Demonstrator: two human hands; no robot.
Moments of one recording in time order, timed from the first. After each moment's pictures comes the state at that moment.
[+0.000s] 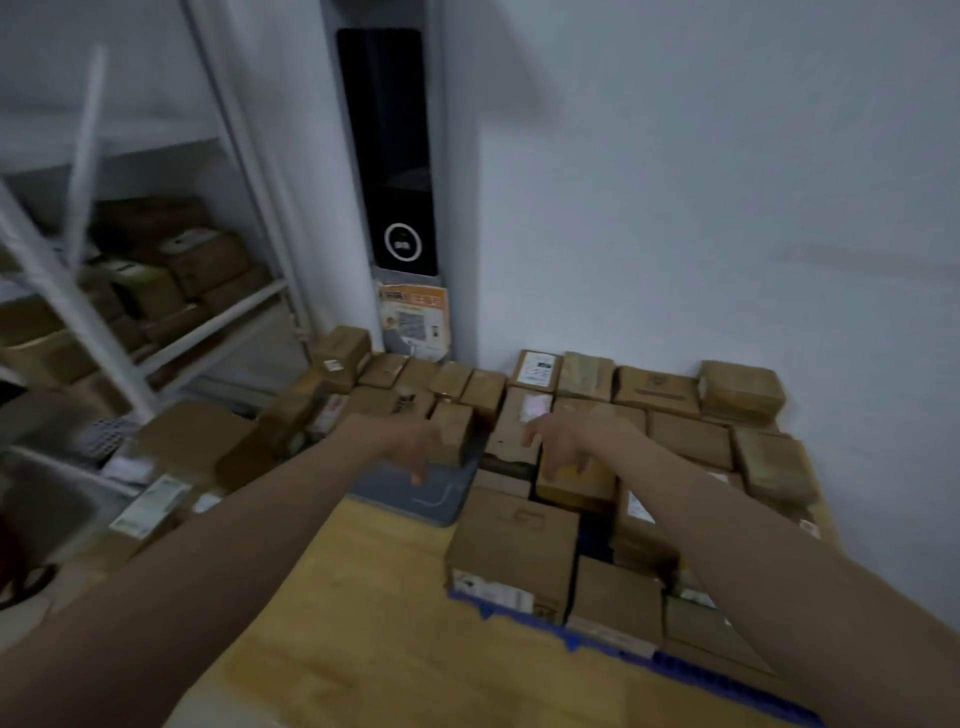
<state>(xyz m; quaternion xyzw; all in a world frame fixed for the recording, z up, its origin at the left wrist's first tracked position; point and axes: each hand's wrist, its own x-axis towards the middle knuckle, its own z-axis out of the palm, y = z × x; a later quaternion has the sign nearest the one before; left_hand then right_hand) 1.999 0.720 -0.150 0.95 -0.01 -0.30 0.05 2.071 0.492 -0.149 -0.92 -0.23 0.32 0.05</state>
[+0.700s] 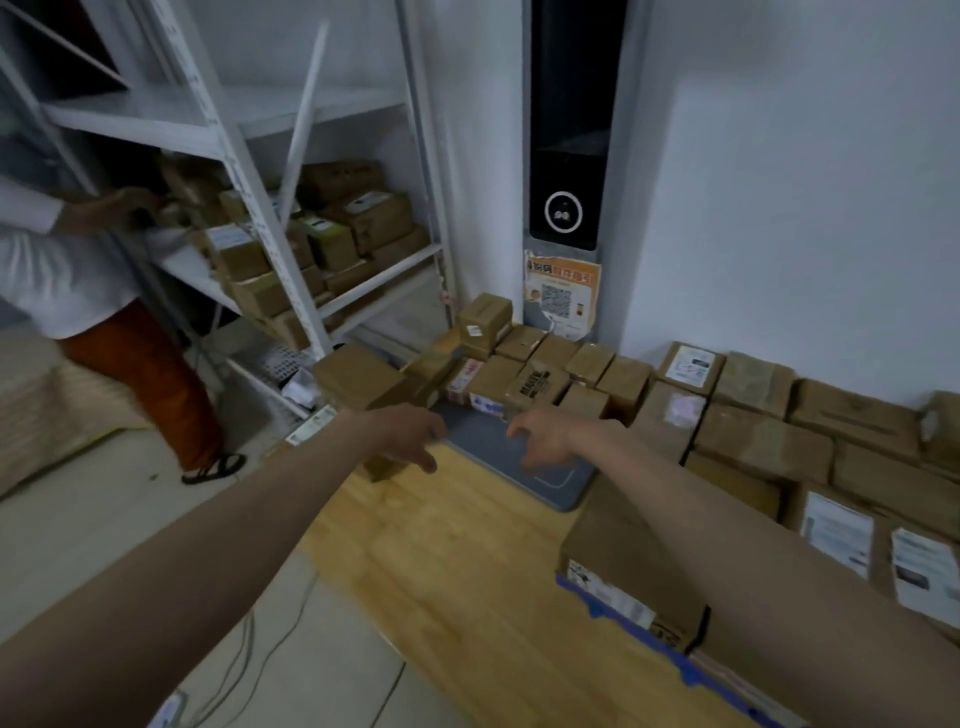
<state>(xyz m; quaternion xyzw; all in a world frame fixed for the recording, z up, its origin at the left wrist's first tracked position) 1.895 0.843 -0.158 0.95 0.13 -0.27 0.04 2.040 0.667 -0.198 -0.85 -0.45 0.28 0.04</state>
